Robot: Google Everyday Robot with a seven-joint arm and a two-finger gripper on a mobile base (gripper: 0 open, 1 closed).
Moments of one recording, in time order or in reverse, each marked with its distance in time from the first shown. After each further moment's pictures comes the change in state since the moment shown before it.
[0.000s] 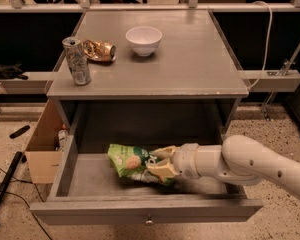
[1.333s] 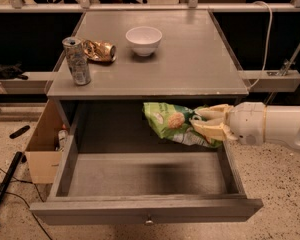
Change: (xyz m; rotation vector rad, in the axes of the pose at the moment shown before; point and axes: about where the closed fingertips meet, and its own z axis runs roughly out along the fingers) arm -0.107 -0.042 -0.172 0.105 -0.118 -0.146
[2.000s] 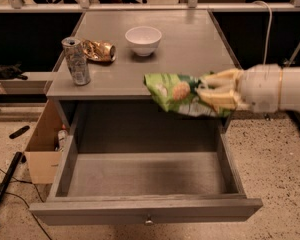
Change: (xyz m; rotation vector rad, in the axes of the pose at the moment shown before) arm -0.070 -0.036 -0.023 0.025 -0.030 -0.155
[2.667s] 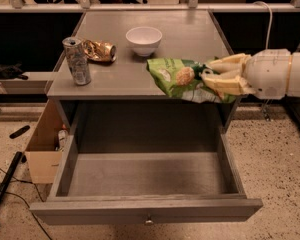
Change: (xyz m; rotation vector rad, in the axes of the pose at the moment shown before) arm -0.028 -0.024 -0.012 0.032 -0.029 -0.050
